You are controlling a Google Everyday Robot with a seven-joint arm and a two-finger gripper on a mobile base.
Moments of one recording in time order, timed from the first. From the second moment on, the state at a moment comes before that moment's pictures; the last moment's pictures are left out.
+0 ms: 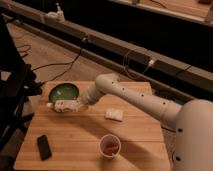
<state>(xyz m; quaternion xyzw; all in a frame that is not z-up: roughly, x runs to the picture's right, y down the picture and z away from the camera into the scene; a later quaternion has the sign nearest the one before) -0.139 0.077 0.825 -0.30 -0.34 0.15 0.88</state>
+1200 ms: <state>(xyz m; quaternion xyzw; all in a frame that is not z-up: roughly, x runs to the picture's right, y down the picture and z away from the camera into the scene) -0.177 0.029 0.909 -0.29 -0.31 0.19 0.89</state>
